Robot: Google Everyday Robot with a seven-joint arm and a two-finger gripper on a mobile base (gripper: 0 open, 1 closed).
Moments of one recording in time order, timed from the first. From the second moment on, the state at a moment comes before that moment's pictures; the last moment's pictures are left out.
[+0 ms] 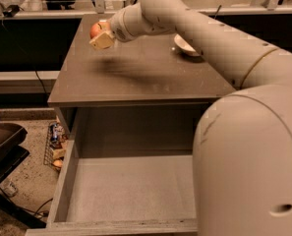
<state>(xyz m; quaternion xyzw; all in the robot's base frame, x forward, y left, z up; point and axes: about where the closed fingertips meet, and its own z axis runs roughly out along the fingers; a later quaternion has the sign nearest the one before) 0.789 0.124 0.903 -0.50 0.69 0.17 0.49</state>
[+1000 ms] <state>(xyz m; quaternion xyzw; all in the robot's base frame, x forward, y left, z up) 0.815 0.151 0.850 -0.48 0.70 0.23 0.48</state>
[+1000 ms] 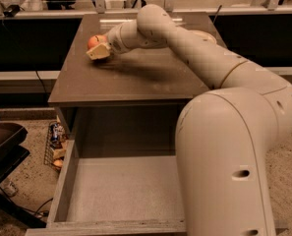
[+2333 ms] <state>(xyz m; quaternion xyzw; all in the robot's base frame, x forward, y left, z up) 0.813 0.163 0.842 -0.49 0.70 0.24 0.47</state>
